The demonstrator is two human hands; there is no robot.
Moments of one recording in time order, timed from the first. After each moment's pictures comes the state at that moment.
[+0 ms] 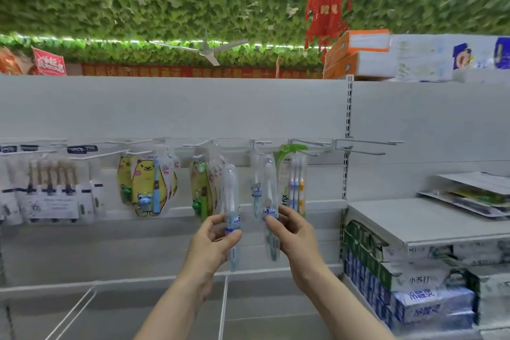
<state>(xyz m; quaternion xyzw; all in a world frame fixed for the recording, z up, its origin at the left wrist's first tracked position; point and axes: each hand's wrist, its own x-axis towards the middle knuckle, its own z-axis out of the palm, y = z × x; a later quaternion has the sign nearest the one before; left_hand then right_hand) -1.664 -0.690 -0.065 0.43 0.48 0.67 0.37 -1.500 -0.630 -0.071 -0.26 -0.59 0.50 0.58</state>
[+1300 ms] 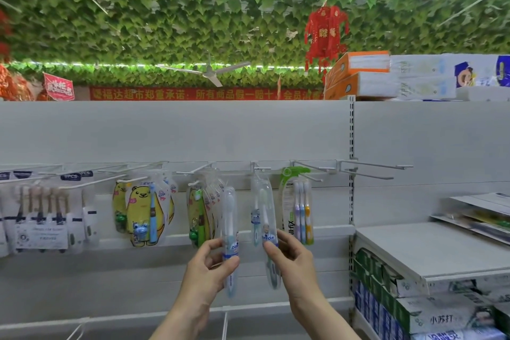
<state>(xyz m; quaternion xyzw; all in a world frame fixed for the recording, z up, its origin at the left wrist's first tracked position) -1.675 -0.659 -0.064 0.42 0.49 0.67 0.37 -1.515 -0.595 -0.073 -0.28 -0.57 0.48 0.60</state>
